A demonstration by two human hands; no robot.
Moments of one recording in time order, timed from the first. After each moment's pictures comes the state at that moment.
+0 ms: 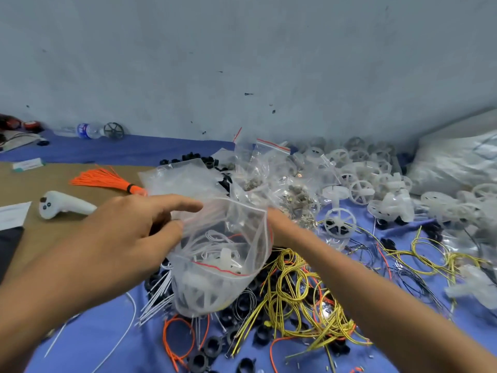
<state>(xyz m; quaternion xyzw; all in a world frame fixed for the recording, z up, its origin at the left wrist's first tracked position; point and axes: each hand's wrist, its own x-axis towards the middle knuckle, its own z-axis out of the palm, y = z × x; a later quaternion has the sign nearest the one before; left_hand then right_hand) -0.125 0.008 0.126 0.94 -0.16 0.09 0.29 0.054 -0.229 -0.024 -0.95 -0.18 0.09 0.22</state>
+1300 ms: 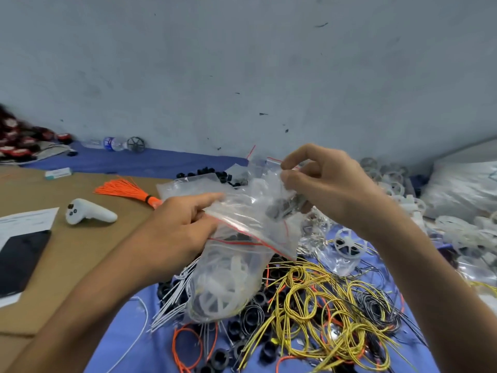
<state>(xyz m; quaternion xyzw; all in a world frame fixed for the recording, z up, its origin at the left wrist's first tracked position) -0.096 -0.008 0.113 0.87 -0.14 0.03 0.48 -0.047 -0.257 0.154 -0.87 -0.18 -0.10 0.44</state>
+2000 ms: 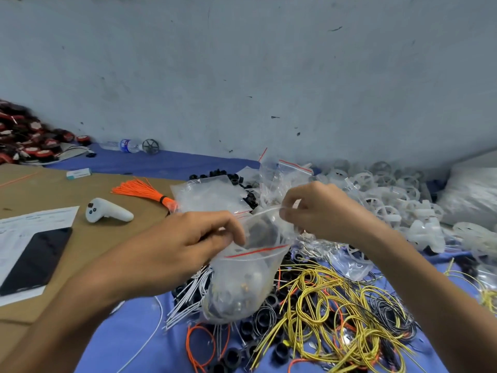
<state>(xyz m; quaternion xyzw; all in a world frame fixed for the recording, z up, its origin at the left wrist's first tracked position) -0.120 0.009 0.127 0.91 -0.23 -0.02 0.35 -0.037 -0.236 0.135 -0.96 -0.20 -0.01 0.21</state>
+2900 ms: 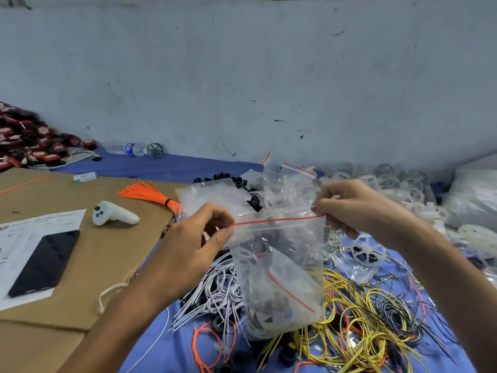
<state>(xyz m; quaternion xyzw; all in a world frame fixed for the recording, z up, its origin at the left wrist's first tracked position) -0.105 0.007 0.077 0.87 -0.15 0.19 0.43 -0.024 -0.271 0.130 -0.89 -0.09 0.05 0.44</state>
